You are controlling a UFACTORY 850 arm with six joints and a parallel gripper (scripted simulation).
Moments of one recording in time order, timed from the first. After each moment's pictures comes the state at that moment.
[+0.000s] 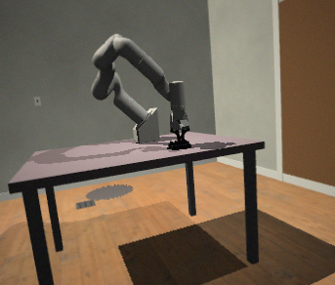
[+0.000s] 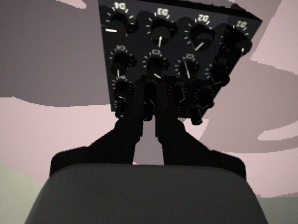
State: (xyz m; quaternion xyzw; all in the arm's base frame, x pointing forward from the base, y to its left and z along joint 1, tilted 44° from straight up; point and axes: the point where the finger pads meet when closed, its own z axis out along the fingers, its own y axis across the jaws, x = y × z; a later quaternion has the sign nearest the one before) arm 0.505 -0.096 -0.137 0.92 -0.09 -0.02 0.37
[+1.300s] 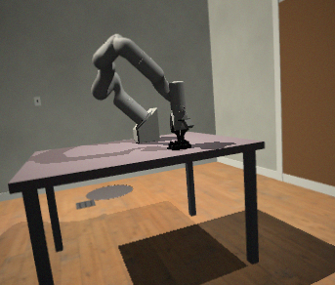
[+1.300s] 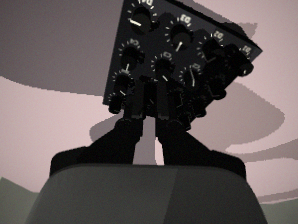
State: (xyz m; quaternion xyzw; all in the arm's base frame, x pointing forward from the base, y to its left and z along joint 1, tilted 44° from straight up) arm 0.505 -0.096 -0.137 0.93 0.02 -0.07 0.37
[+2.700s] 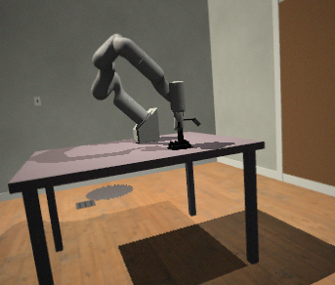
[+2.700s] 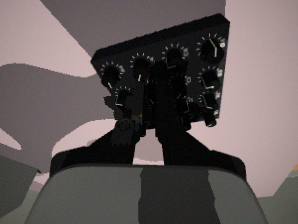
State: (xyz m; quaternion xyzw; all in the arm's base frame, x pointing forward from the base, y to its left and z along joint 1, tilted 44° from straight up) arm 0.505 -0.096 -0.137 0.82 0.43 -0.22 0.30
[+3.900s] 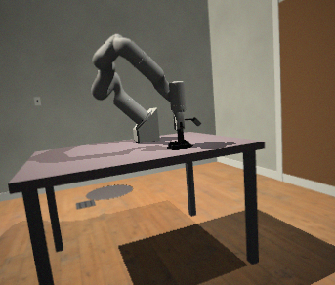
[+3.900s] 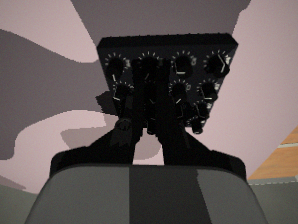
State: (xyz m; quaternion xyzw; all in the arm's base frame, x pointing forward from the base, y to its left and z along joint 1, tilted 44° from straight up) arm 0.505 -0.096 -0.137 0.76 0.53 -0.26 0.27
